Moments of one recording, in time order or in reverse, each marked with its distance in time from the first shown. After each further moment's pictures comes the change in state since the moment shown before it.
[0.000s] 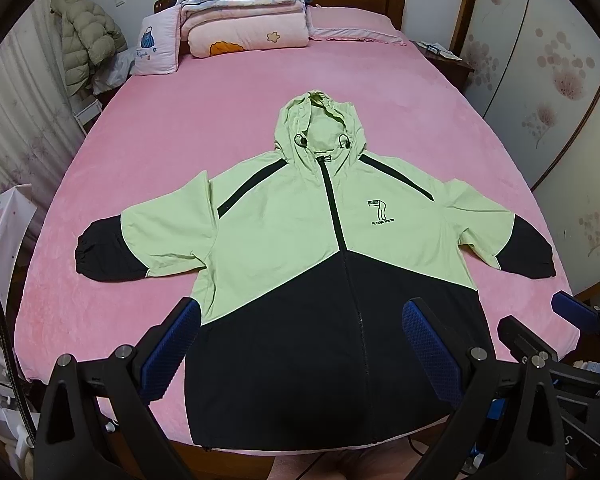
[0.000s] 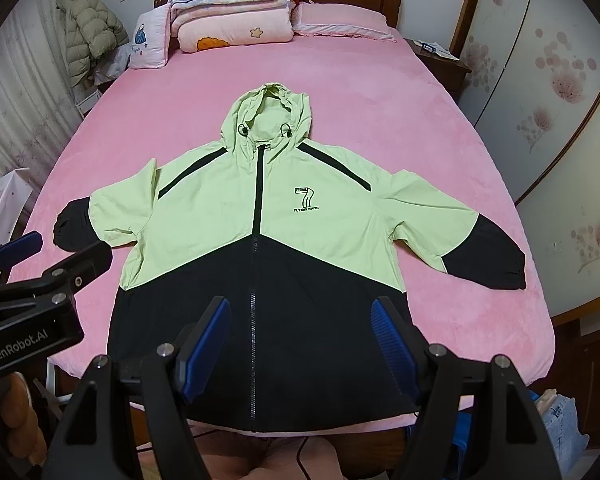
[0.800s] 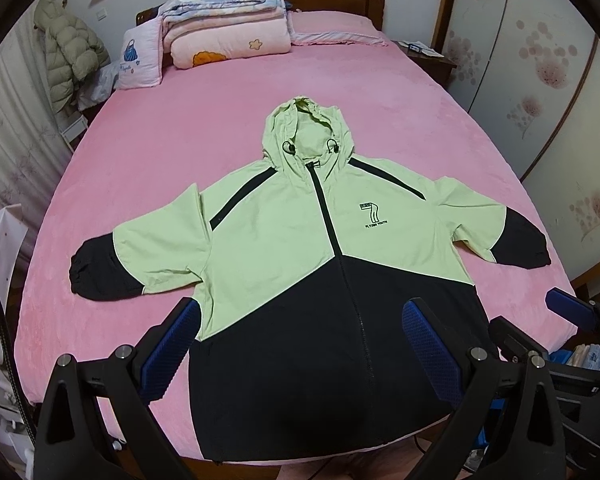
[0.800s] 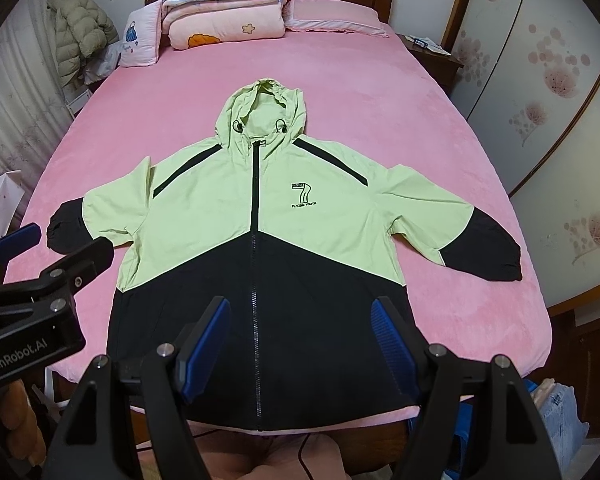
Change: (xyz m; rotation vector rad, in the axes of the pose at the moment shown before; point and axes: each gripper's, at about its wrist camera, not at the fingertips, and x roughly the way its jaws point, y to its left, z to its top) left arm -0.001 0.010 0.004 0.068 -0.027 -0.038; right arm 0.002 0.017 0.000 0.023 0.016 -0.036
